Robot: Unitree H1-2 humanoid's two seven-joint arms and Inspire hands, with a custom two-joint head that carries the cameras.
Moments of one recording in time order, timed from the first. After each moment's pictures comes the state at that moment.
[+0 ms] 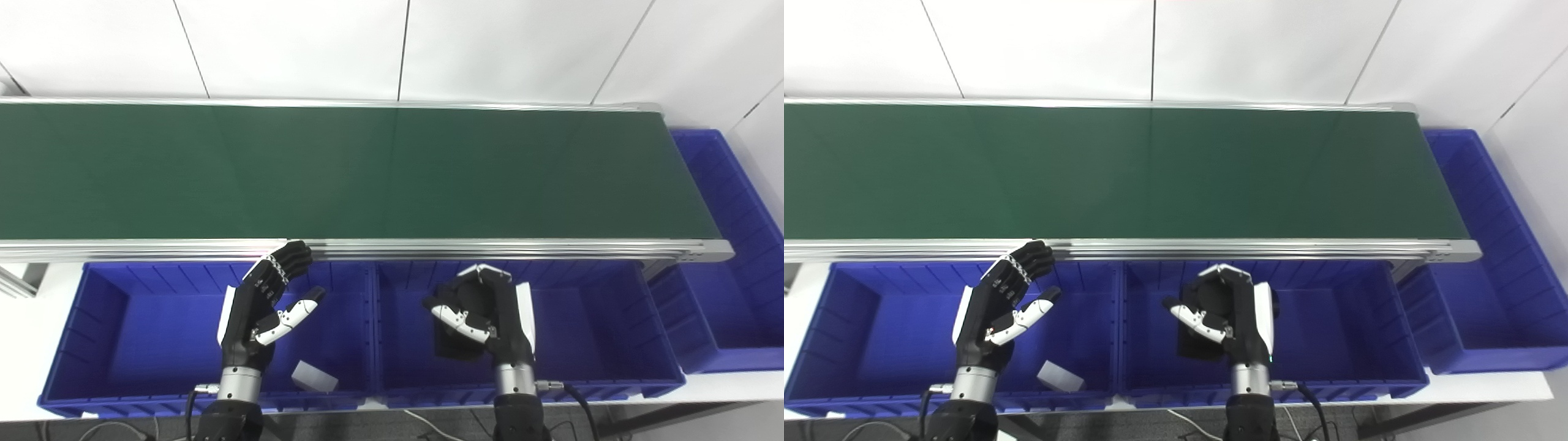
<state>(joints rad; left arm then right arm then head) 0.16 -0.08 -0.06 0.23 -0.11 -0.44 -0.13 0.16 0.07 0.11 0.14 -0.38 -0.22 -0.27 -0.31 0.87</state>
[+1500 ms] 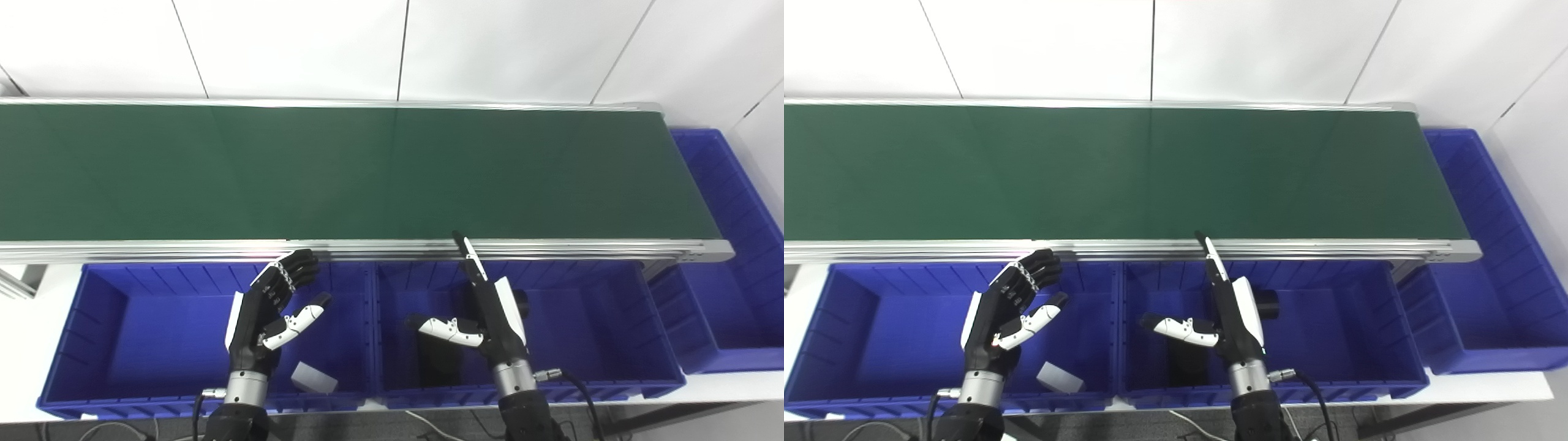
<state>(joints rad) 0.16 -0.10 -0.04 0.28 -0.09 -0.44 -0.15 0.16 -0.04 0.22 0.08 -0.36 -0.24 -0.13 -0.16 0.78</state>
